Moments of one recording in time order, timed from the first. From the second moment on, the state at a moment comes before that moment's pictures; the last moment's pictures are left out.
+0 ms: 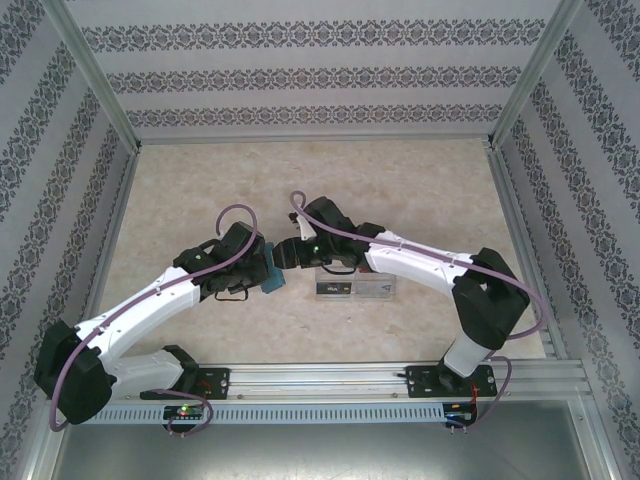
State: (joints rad) left arm -0.62 1.16 0.84 -0.72 -0.04 -0.93; right arm 0.83 1.67 1.17 -0.27 -0.40 0.66
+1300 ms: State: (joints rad) left arm -0.55 0.99 0.86 -0.79 -0.07 -0.91; right arm 0.80 1.87 1.33 -0.20 -0.52 0.71
